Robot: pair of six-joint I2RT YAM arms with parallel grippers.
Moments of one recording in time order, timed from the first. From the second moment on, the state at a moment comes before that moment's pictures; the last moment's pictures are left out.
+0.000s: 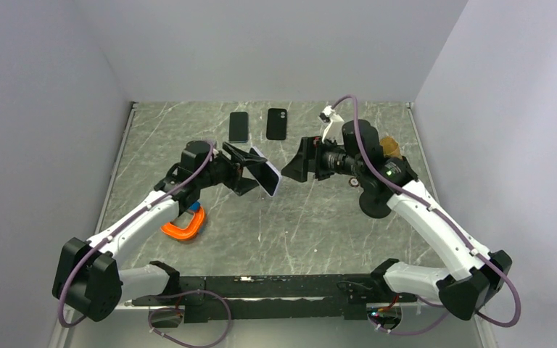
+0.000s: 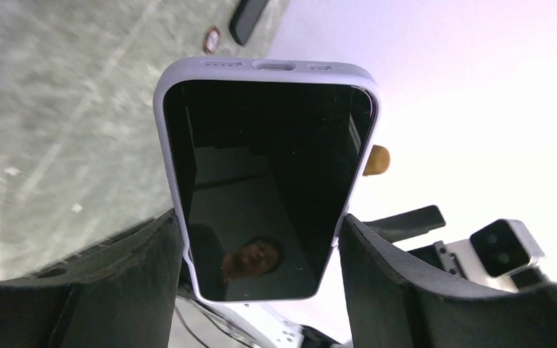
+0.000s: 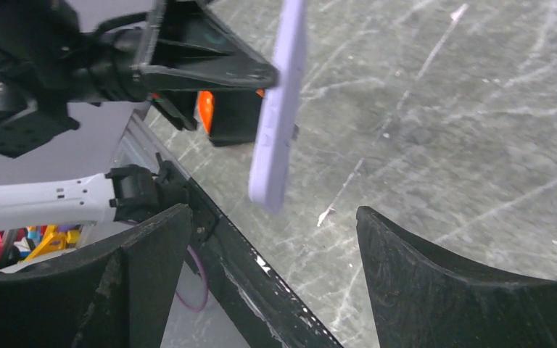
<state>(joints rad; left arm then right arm) -0.44 1.19 0.81 -0.06 0.44 -1.53 0.57 1.17 1.22 -0.55 -0.39 0.49</state>
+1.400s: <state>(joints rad) -0.53 1.02 1.03 -0.50 0.05 -0.76 0.47 1.48 1.37 -0.88 -0.57 0.23</state>
